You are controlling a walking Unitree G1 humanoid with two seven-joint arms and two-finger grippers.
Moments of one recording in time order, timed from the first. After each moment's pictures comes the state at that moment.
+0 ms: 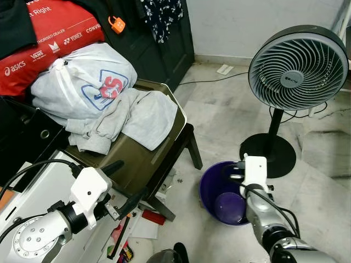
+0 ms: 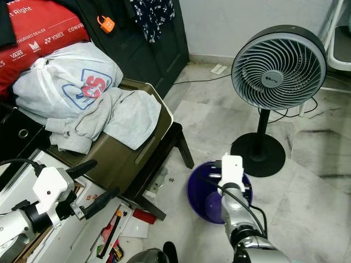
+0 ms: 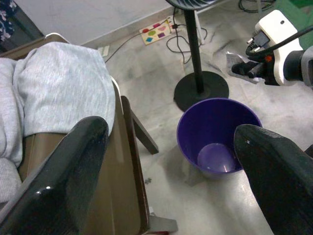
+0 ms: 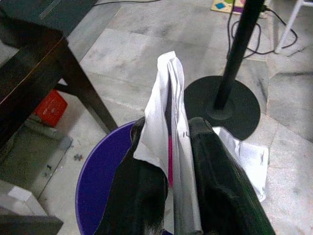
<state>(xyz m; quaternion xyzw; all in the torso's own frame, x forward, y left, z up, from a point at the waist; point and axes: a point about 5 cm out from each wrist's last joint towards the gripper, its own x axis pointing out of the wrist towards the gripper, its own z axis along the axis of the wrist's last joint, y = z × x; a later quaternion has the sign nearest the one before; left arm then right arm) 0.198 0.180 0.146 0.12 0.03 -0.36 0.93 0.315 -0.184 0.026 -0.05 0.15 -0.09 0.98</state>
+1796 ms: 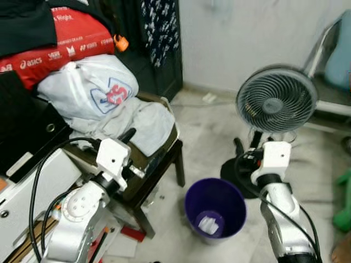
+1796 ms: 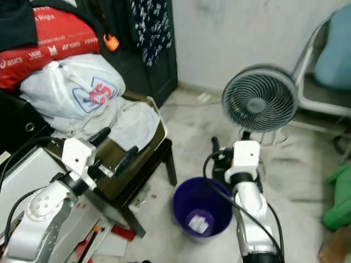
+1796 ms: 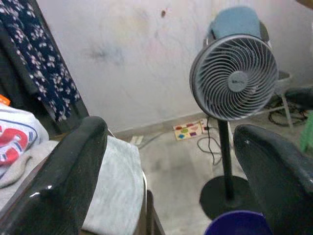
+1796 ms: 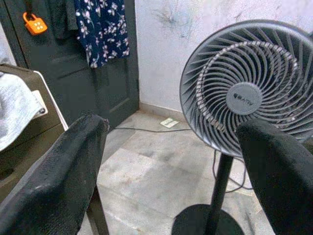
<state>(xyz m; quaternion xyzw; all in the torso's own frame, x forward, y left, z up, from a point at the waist) 0.262 0.144 0.148 0.07 -0.09 -0.27 0.96 0.294 -0.182 0.107 -0.04 -0.03 0.00 1.00</state>
